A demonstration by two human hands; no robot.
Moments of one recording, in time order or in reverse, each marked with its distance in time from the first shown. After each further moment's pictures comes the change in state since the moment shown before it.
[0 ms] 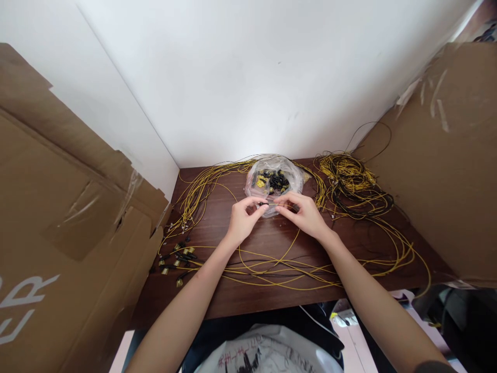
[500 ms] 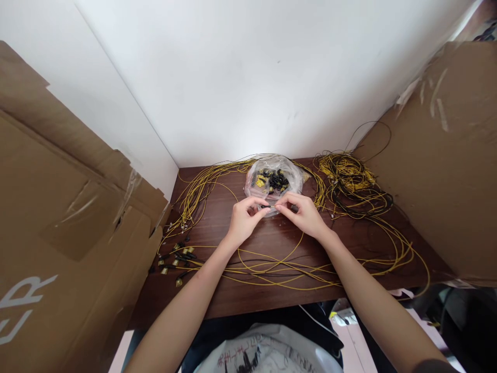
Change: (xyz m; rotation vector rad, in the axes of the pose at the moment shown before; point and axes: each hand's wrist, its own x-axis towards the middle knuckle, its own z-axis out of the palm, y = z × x) left_hand -0.001 0.000 0.002 0.031 -0.031 0.033; right_hand 0.000 -0.001 0.000 -0.005 -0.021 -0.014
